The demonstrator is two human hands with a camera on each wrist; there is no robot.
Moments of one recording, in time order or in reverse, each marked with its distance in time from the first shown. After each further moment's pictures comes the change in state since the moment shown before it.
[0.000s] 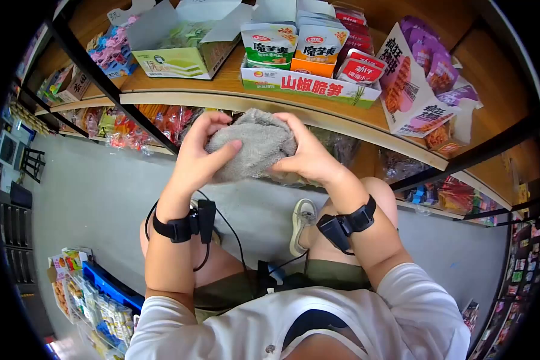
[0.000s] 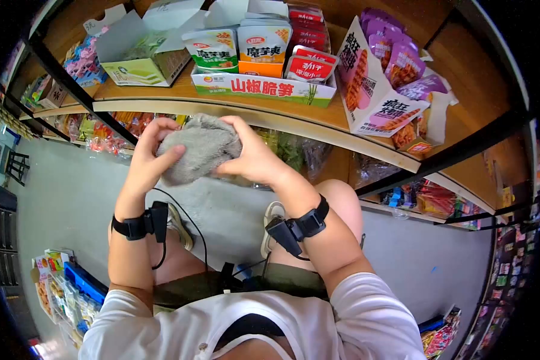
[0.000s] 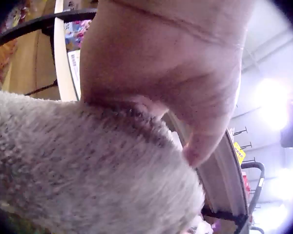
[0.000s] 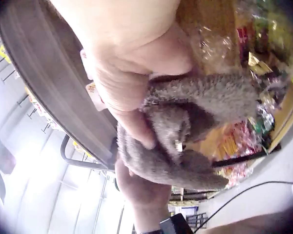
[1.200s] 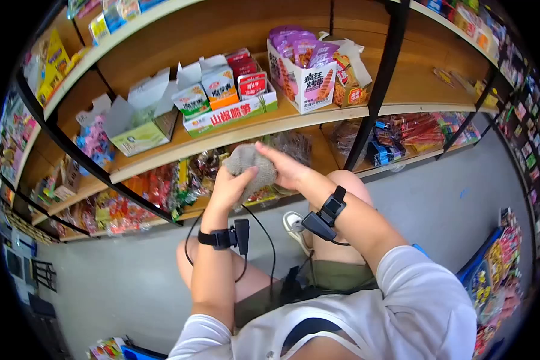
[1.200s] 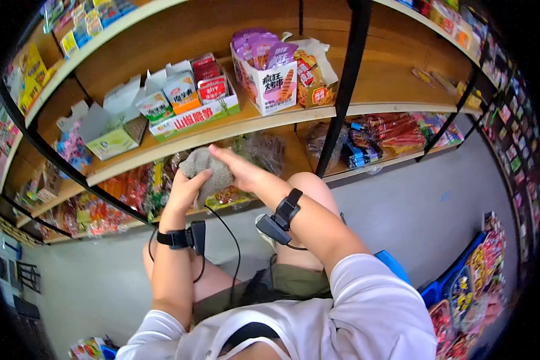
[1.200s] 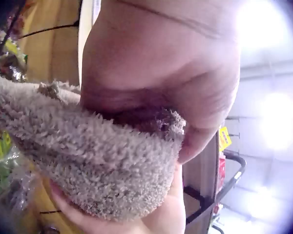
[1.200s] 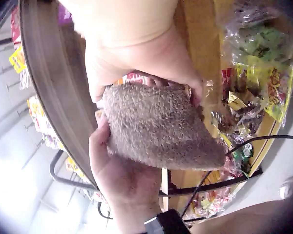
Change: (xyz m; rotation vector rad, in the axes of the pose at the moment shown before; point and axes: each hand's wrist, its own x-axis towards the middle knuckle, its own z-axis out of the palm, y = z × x) left_hand -0.028 0.014 0.106 -0.295 -0.309 0.011; right_hand -0.089 -0.008 -0.003 0.521 0.230 0.156
